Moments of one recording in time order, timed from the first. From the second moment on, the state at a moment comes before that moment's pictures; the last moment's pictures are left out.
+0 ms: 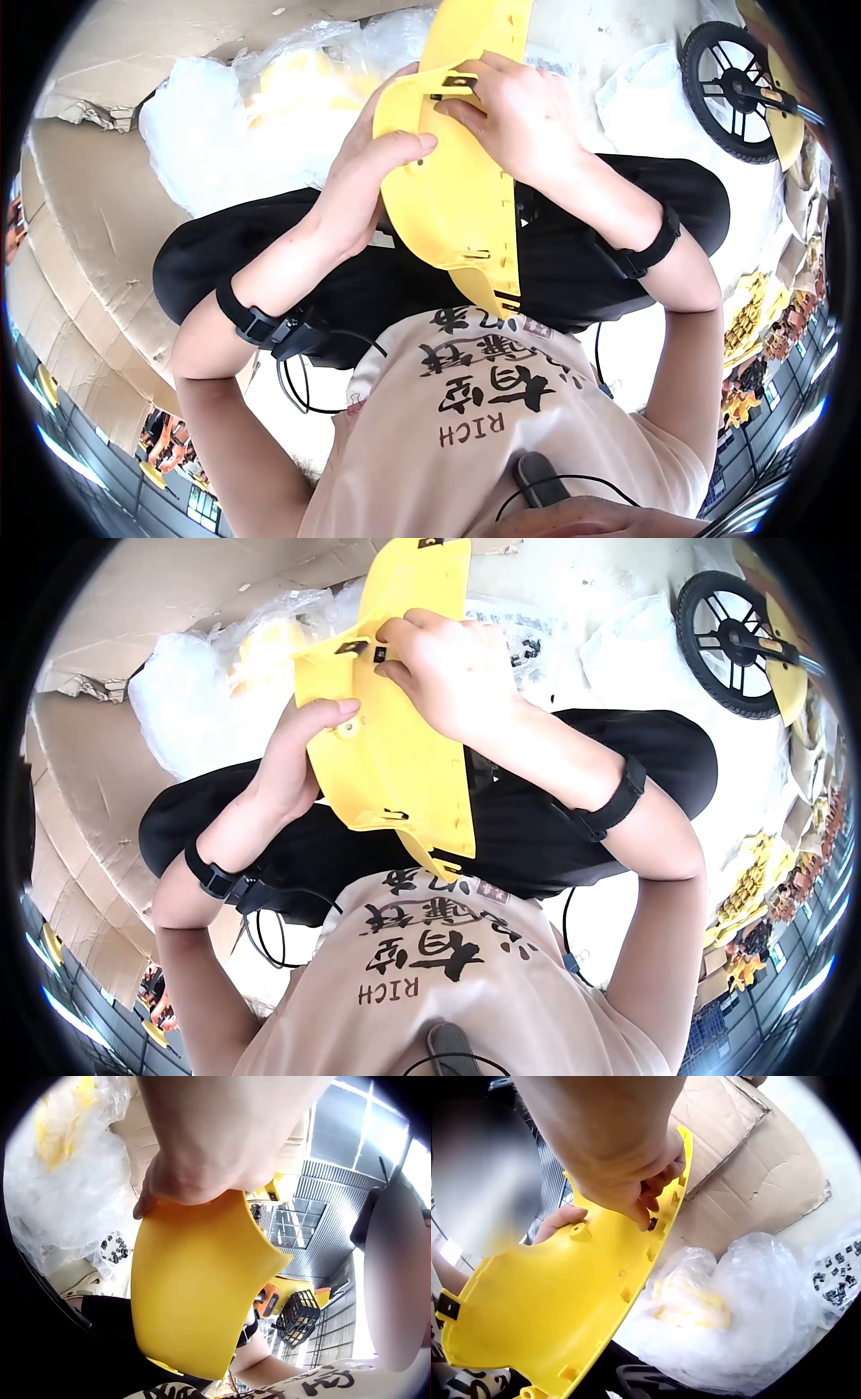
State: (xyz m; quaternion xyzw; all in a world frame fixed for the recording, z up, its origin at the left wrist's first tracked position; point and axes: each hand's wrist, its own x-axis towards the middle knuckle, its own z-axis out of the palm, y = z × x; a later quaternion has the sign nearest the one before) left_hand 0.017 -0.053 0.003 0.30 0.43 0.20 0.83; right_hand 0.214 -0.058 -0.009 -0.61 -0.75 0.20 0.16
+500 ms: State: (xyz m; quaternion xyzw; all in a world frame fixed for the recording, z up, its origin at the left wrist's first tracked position) left_hand 0.018 -0.066 0.018 0.41 0.36 0.29 0.79; right_hand 0.210 -0.070 -0.005 -0.55 -0.79 0.15 0.23
